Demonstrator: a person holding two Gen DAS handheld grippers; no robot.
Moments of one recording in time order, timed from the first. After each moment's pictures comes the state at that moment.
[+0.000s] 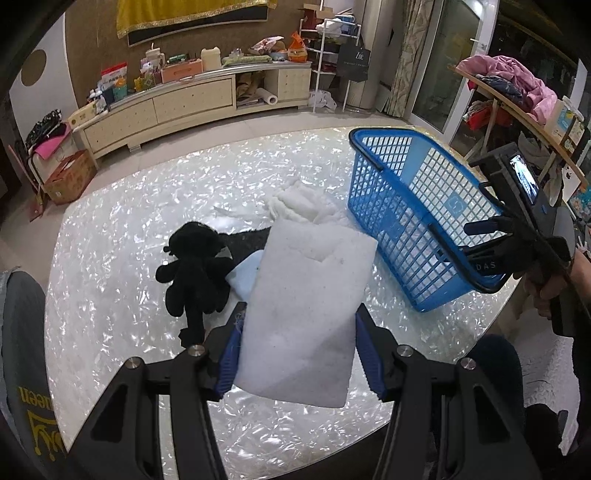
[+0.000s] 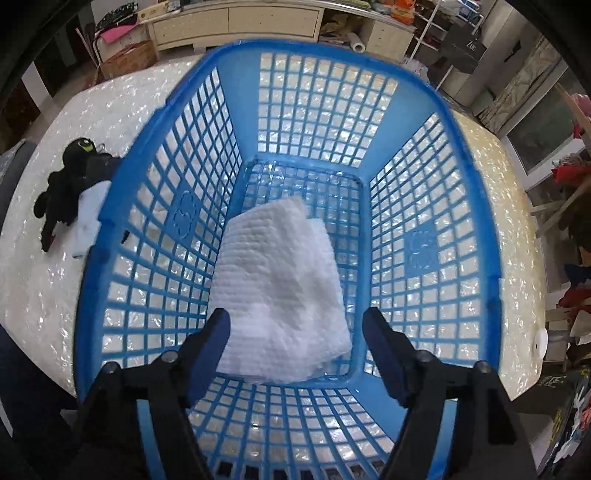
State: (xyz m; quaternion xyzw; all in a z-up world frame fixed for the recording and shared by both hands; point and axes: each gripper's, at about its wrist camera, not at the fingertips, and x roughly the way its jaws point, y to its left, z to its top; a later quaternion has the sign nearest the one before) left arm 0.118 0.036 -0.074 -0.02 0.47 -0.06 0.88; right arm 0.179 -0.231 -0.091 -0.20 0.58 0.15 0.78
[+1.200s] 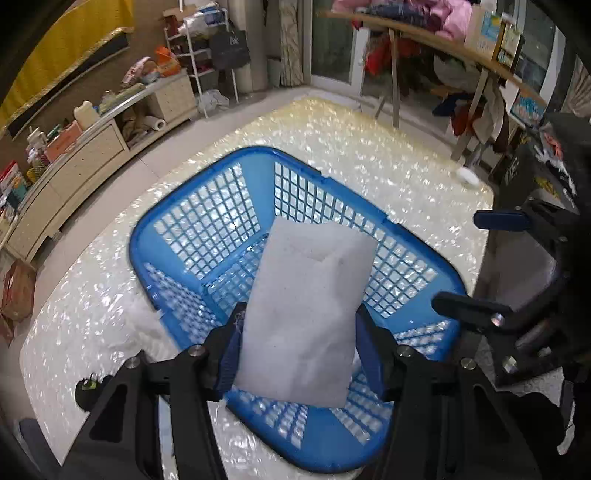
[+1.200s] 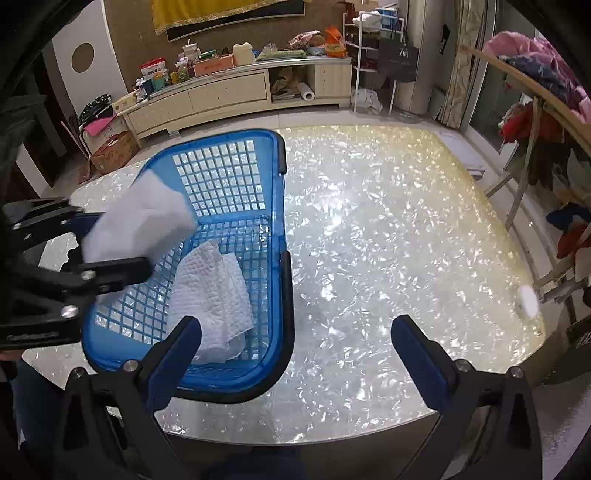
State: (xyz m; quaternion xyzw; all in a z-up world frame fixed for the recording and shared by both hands) left arm 0.234 -0.170 -0.071 0.12 0.48 -0.22 0.84; right arm 0.170 -0.352 -0.039 -0.06 0.50 0.13 0.85
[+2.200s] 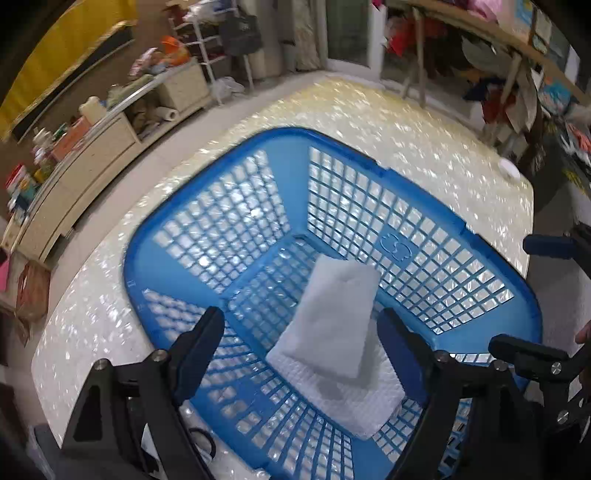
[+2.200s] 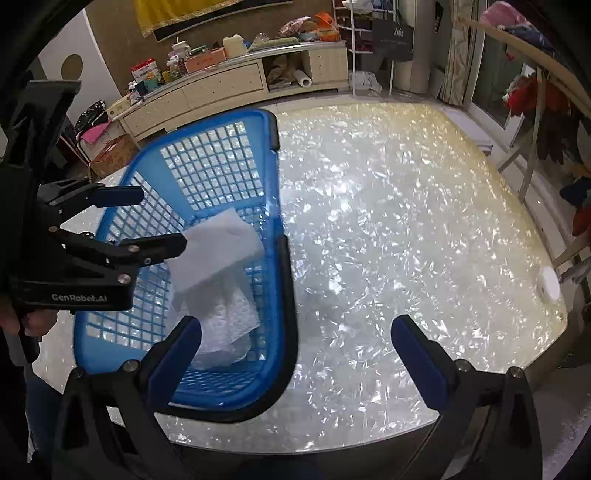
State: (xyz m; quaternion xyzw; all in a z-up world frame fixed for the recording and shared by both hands) left arm 0.285 -0.167 -0.101 0.16 0.50 -0.18 0.83; right arm 0.173 -0.354 -0.040 -0.02 0.53 0.13 0.84
